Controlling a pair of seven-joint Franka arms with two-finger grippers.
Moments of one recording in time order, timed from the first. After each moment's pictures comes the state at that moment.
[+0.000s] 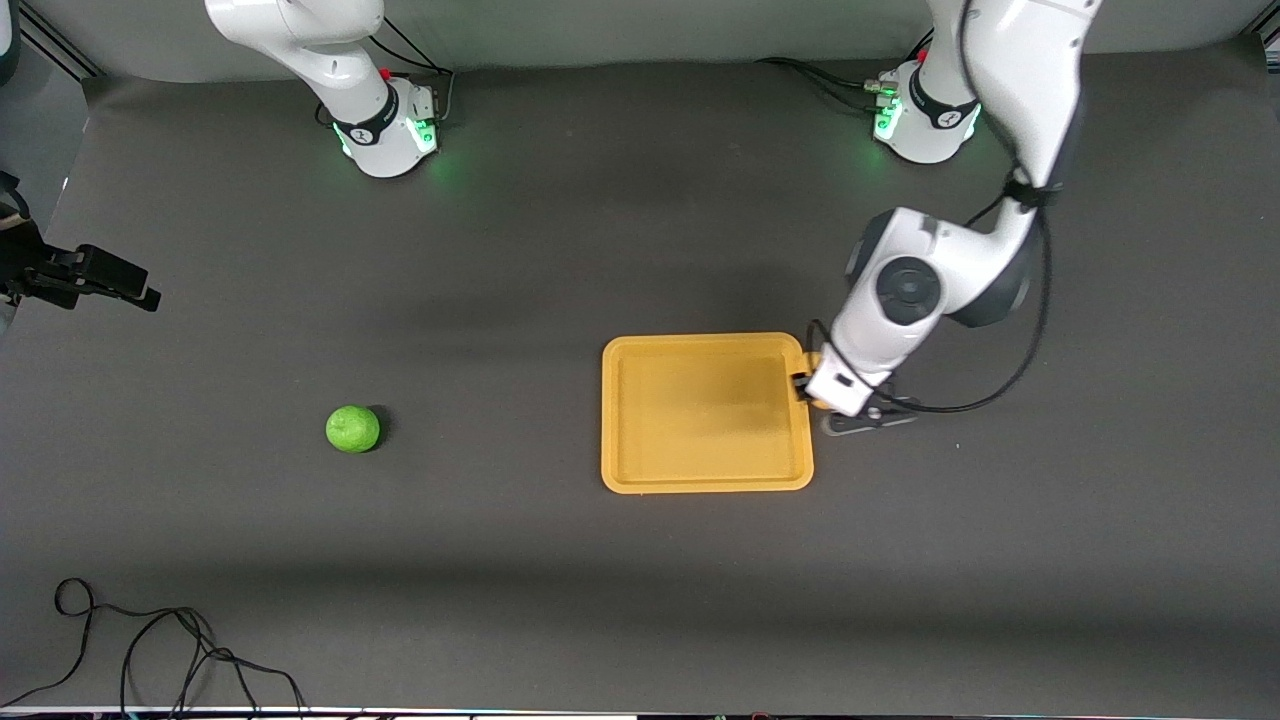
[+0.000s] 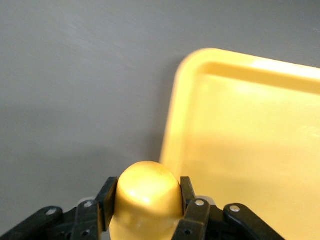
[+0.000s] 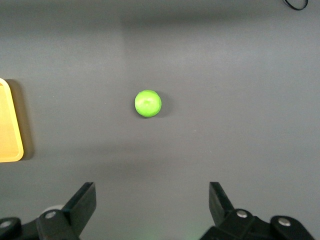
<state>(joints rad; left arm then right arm) -0.46 0.41 -0.01 -1.98 -0.04 2.42 -0.67 0.02 0.03 -0.08 -1.54 0.02 1.53 0.02</state>
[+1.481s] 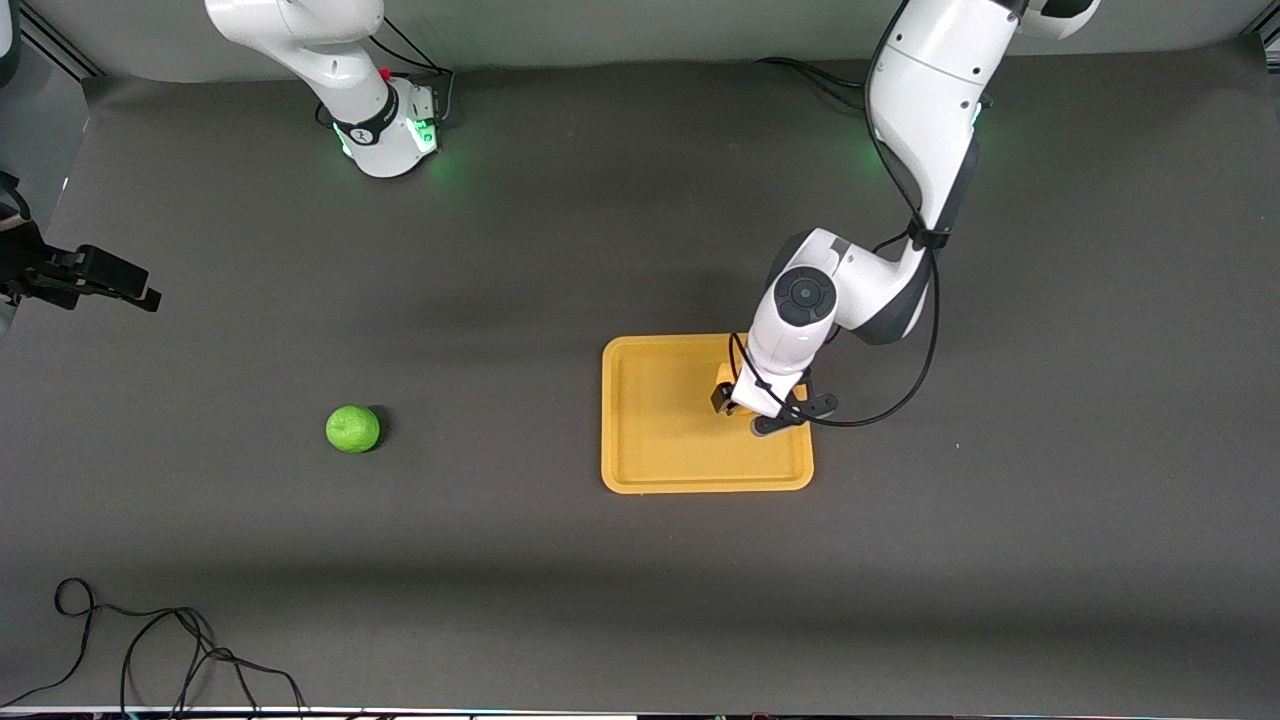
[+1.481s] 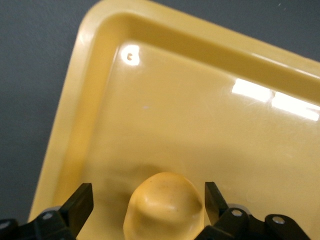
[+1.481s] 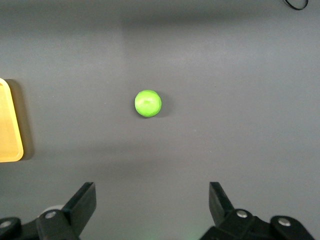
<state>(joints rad) -0.58 0.56 0.01 -1.87 -0.04 2.51 -0.87 0.02 0.03 -0.08 -1.54 0.02 1.53 0.02</state>
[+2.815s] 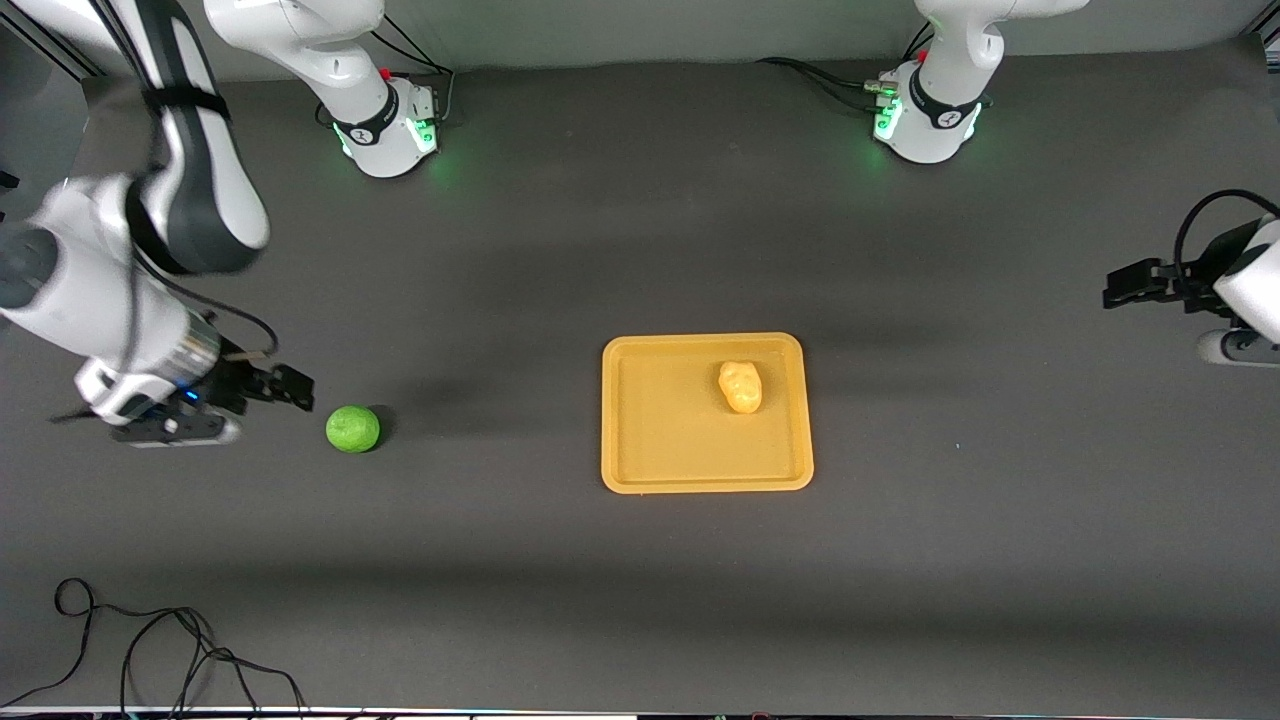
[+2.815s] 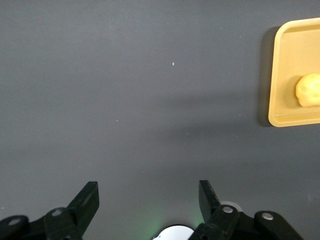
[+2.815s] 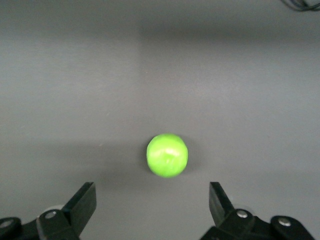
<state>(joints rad) 0.01 0.11 0.03 -1.55 0.01 1.48 0.12 0.12 0.20 -0.09 -1.95 0.02 2.21 0.02</state>
